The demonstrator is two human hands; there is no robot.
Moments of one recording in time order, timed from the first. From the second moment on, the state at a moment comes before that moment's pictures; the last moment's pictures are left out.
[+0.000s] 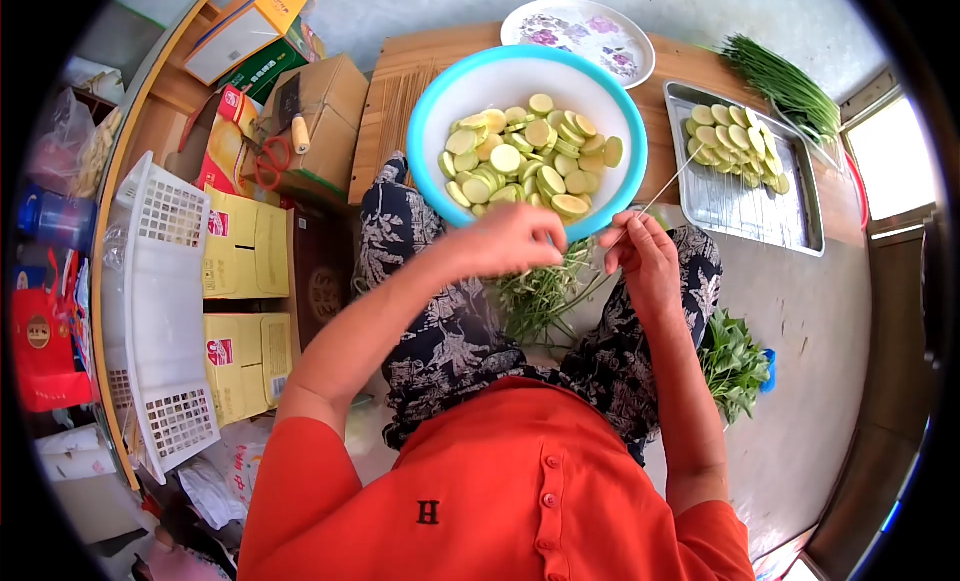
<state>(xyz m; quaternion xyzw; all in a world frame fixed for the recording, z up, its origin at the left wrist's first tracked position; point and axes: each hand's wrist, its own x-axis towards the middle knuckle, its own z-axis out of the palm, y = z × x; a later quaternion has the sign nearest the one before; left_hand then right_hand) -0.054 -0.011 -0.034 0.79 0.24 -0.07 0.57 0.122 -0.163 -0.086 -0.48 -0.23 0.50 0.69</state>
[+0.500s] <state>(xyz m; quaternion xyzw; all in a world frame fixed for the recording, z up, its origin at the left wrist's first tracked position) -0.024 0.110 -0.126 0.96 0.26 0.01 0.11 0.123 -0.176 -0.104 -0.56 -0.22 0.46 0.65</state>
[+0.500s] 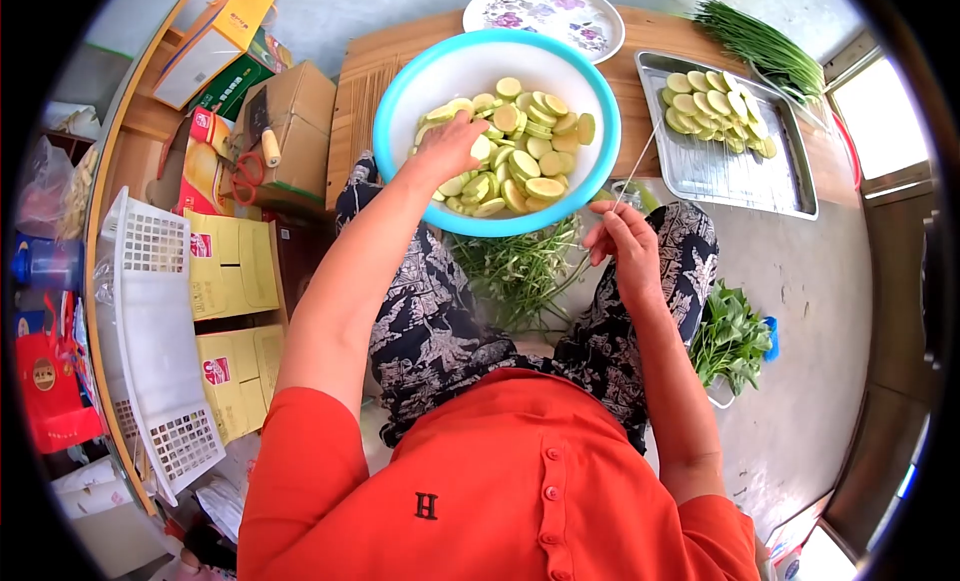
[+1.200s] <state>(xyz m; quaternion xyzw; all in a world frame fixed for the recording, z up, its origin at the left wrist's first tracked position) -0.032 0.051 -0.086 0.21 0.17 0.34 0.90 0.058 -0.186 -0.038 -0.55 -0.30 0.53 0.57</state>
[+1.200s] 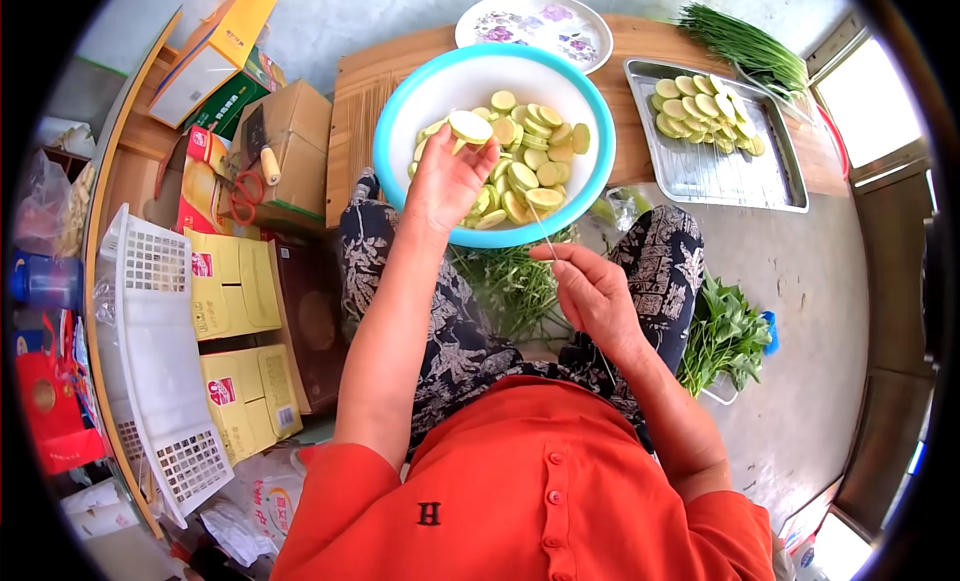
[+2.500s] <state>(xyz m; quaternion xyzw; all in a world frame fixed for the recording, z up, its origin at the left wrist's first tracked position) -0.042 0.046 -0.083 0.14 0.10 0.34 0.93 0.033 -0.171 -0.024 -0.55 -0.27 0.55 0.57</state>
